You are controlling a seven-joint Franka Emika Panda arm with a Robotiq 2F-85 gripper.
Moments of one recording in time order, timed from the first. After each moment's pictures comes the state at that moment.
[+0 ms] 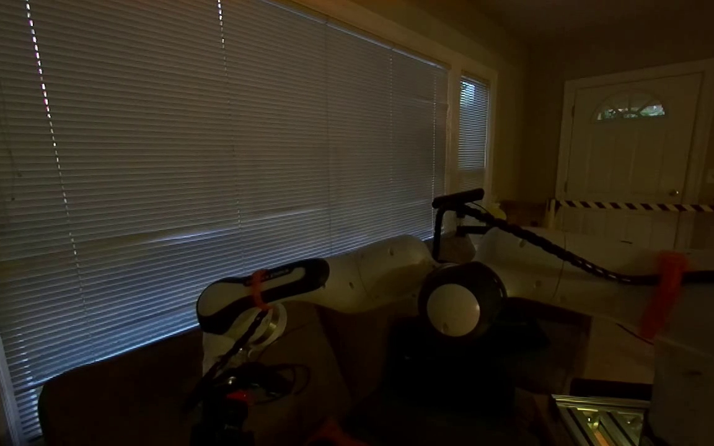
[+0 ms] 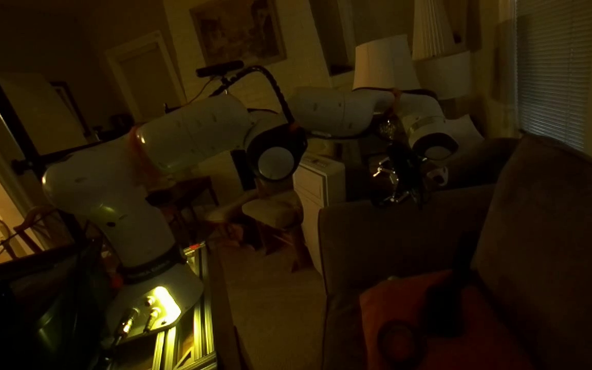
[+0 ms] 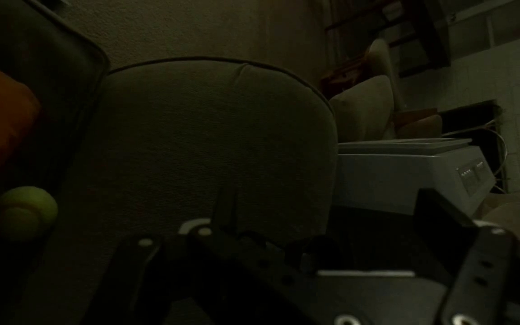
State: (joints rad) arm -0.25 1.41 0.26 -0.61 0.50 1.40 -0.23
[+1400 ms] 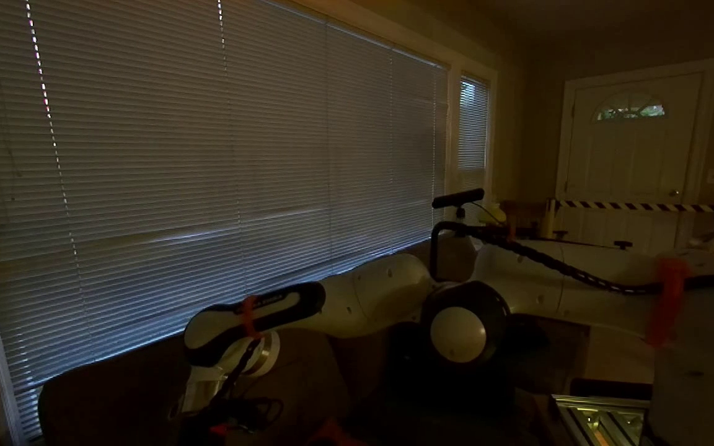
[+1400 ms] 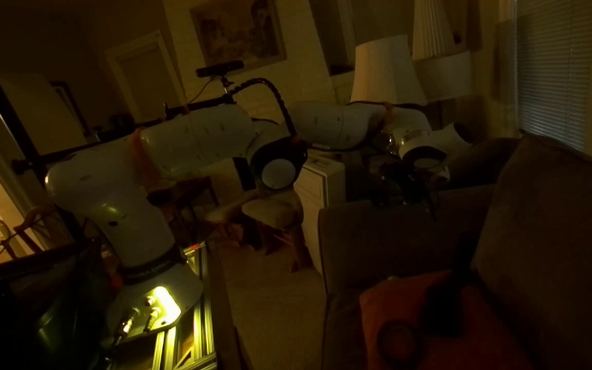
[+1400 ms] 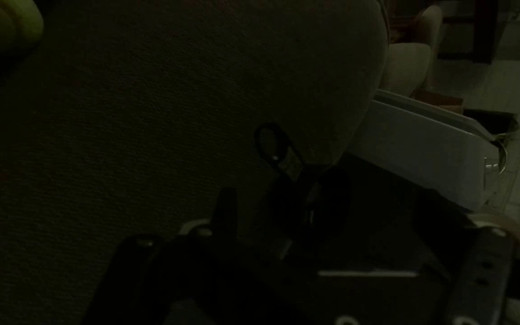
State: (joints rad) arm -0.19 1.49 0.28 -0.55 0.49 1.66 -0.55
